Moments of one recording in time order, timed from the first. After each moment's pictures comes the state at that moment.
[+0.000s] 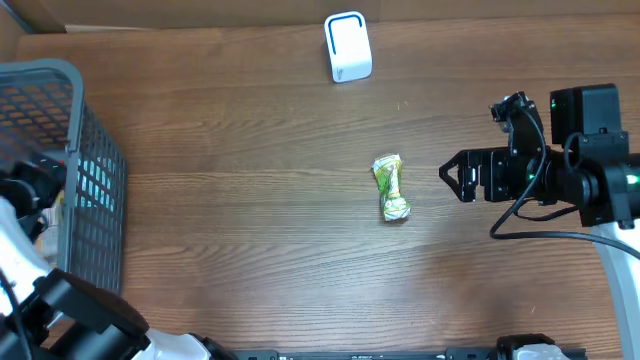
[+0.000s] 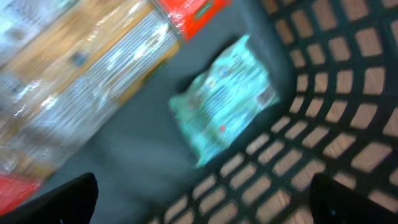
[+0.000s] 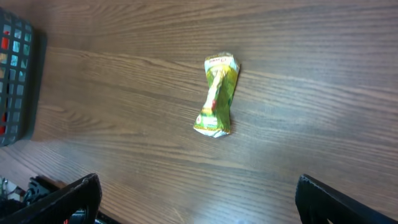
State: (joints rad) left arm 0.83 1.71 1.49 -0.96 0.16 -0.31; right arm 0.09 1.27 1.44 -1.27 -0.42 0.03
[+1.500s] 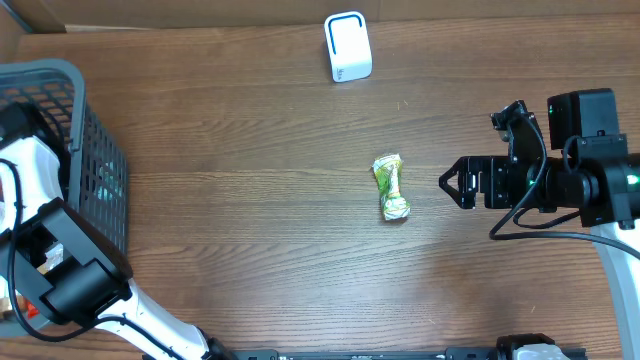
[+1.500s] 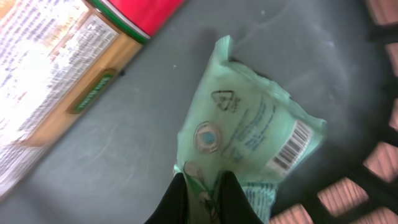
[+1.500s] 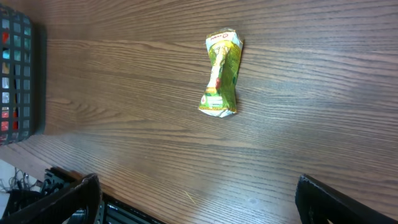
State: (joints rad) left arm 0.64 2.03 1.63 -0.98 -0.07 -0.45; right arm 0.09 1.27 1.44 -1.34 -0.43 0.07
